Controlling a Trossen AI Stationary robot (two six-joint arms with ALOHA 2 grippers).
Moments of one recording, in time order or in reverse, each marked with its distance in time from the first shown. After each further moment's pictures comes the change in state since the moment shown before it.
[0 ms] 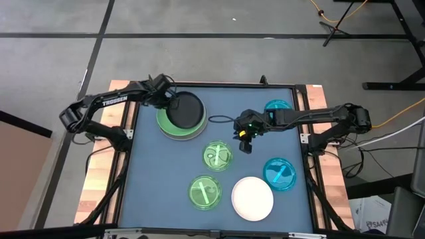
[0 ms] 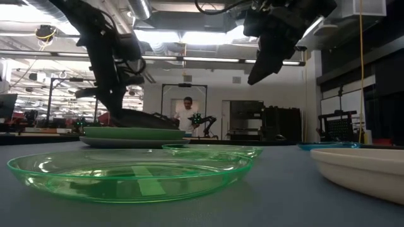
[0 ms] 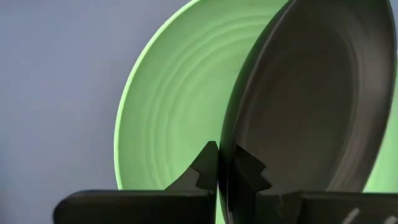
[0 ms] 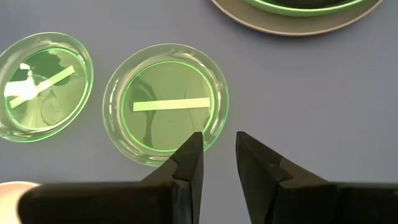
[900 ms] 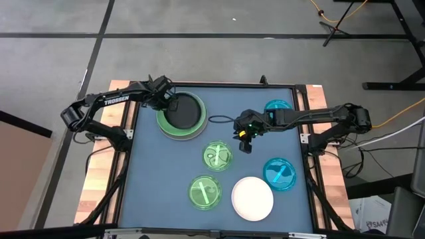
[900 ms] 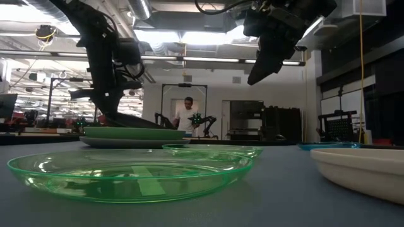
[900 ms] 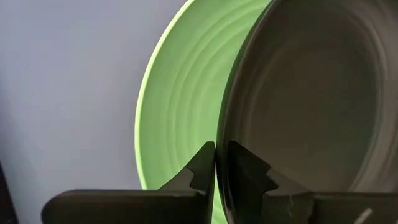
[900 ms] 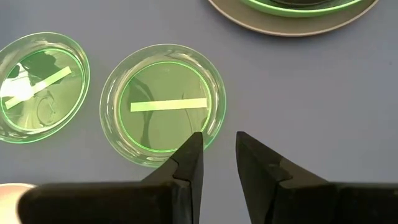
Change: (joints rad) left arm 0.000 0.022 0.000 -0.061 -0.031 0.002; right arm 0.000 0.000 0.000 0.000 0.006 0.000
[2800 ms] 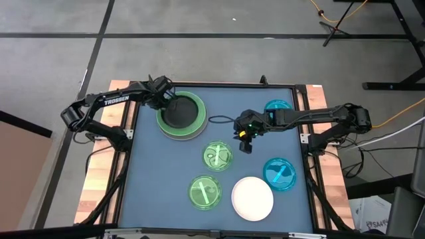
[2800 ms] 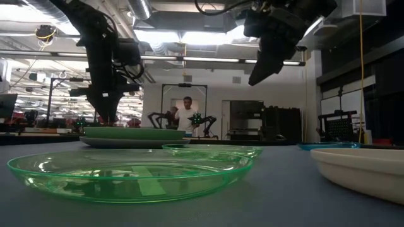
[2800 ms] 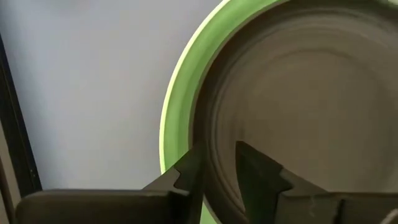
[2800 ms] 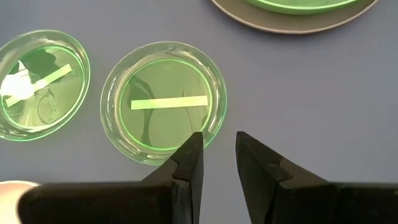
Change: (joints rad) left arm -0.005 0.000 0.000 -0.006 -0.077 0.044; right arm 0.000 0.000 0.000 -0.011 -0.008 0.001
